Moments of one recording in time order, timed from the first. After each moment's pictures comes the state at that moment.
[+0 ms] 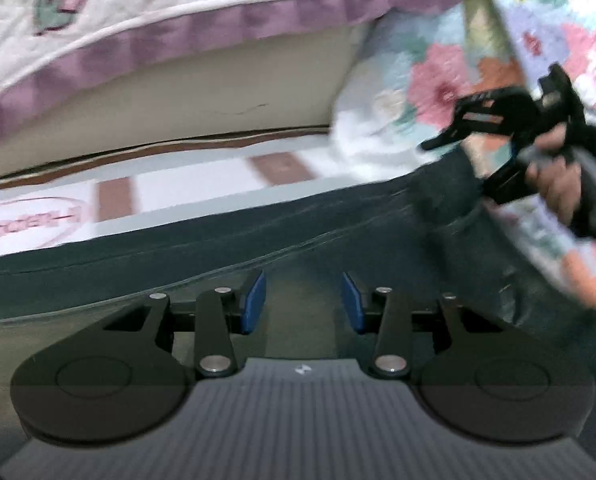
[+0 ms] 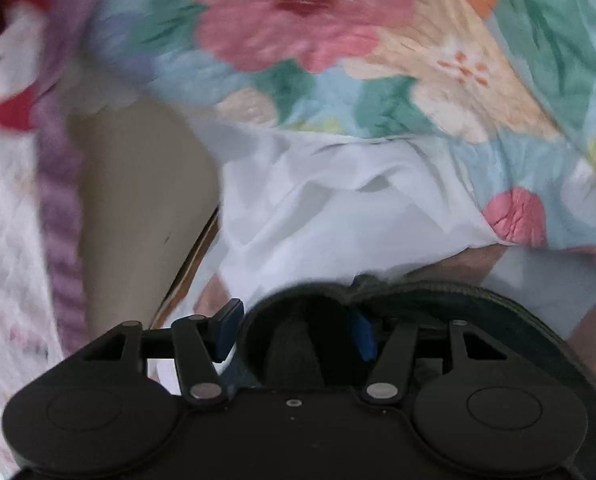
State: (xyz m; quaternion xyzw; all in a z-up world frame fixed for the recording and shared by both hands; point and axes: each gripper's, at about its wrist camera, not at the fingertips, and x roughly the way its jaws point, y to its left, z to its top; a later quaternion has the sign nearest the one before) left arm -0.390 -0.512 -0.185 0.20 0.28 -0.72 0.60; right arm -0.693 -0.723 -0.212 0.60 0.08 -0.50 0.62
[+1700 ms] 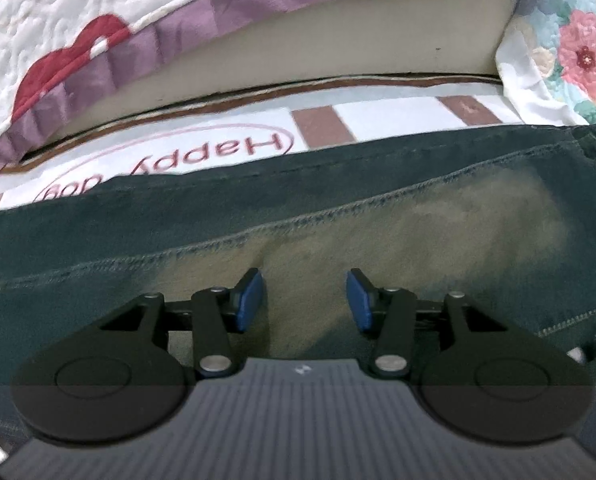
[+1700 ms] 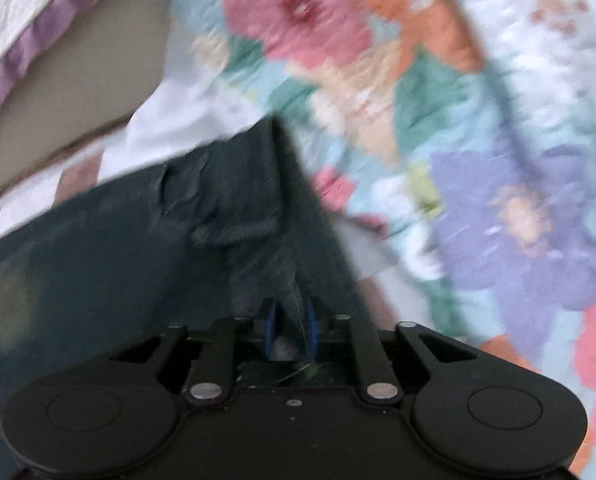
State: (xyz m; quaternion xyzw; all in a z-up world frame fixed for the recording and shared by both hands) left arm -0.277 -0.506 -0.201 0.28 0.32 -0.59 0.68; right arm -0.719 -0.608 -0.189 0.36 0.29 -0.61 0.65
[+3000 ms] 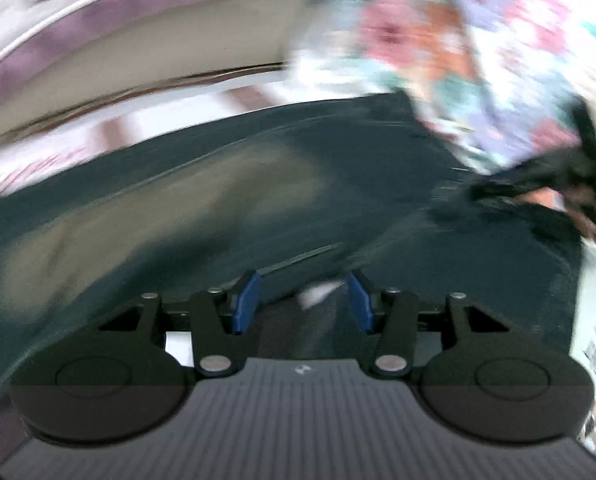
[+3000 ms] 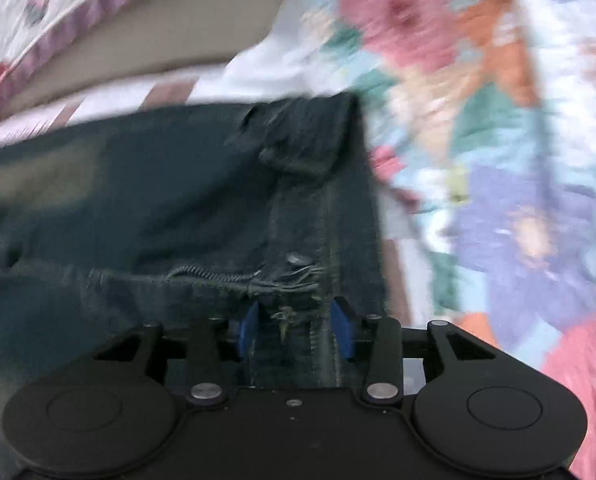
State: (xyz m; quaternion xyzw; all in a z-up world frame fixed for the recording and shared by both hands) left arm -0.384 -0.461 -0.154 0.28 0.32 -0.77 0.48; right arm -0.708 -0.577 -0.191 0.29 0.41 -0.46 0.73
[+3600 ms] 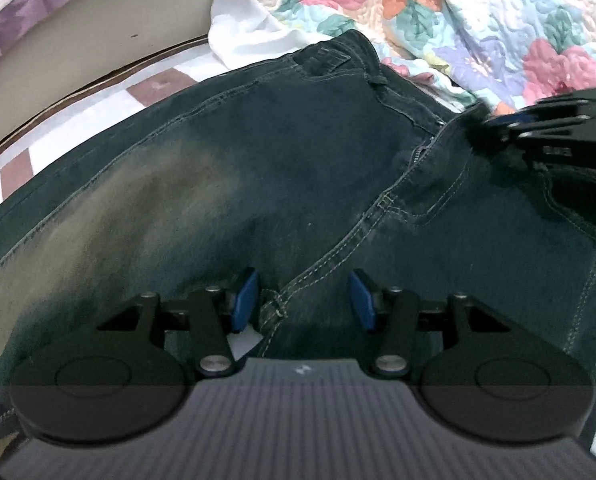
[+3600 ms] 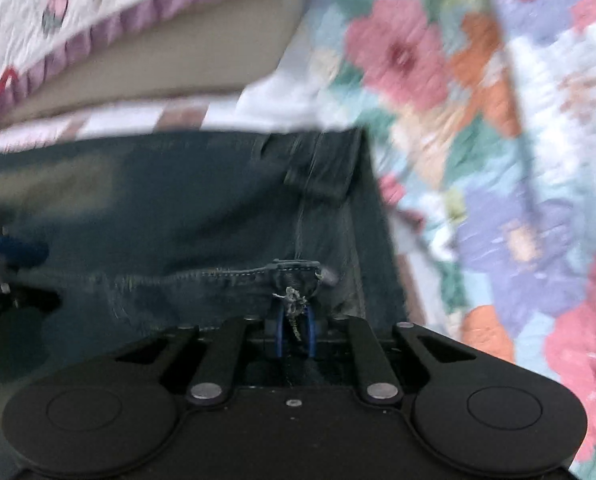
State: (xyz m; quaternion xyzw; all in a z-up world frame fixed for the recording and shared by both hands) left arm -0.463 -0.498 -0.186 0.35 0.29 -0.76 0.46; right arm -0.679 -0.511 -0.171 0.20 0.35 -0.55 0.73
